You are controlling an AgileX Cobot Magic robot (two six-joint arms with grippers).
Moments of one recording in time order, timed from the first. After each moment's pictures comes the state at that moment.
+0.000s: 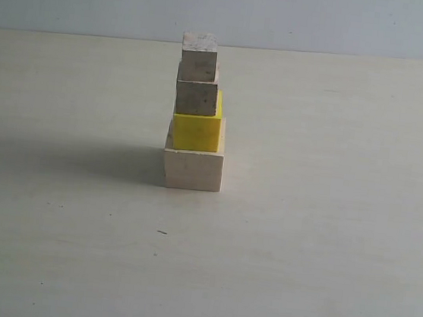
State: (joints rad) left arm -0.04 0.00 -0.36 0.18 0.55 -0.15; right arm 0.53 0.21 -0.51 1.49 -0.13 -1.38
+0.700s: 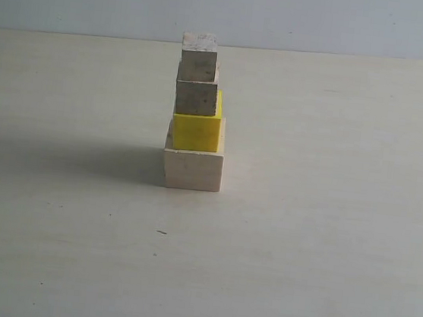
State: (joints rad) left arm -0.04 0.00 -0.24 0.16 0.53 -0.15; right arm 0.53 0.21 -0.51 1.49 -0.13 -1.38
